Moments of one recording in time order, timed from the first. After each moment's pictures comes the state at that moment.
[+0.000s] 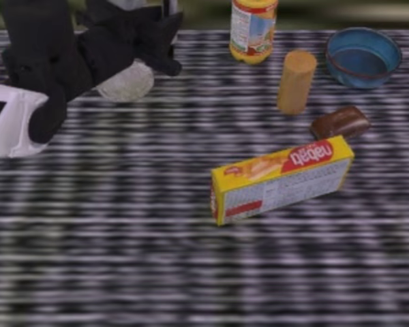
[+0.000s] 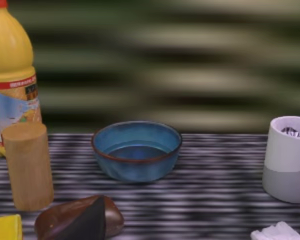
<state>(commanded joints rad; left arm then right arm) -0.31 1.82 0.98 0.74 0.46 -0.01 0.00 0.00 0.00 0.00 0.00 0.00</state>
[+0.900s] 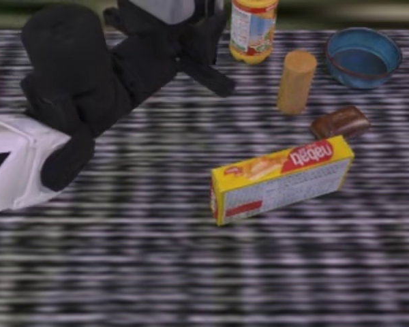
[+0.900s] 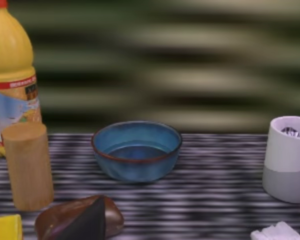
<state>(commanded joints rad) -0.55 1.58 0.85 0.77 0.23 0.01 0.00 0.00 0.00 0.00 0.00 0.00</state>
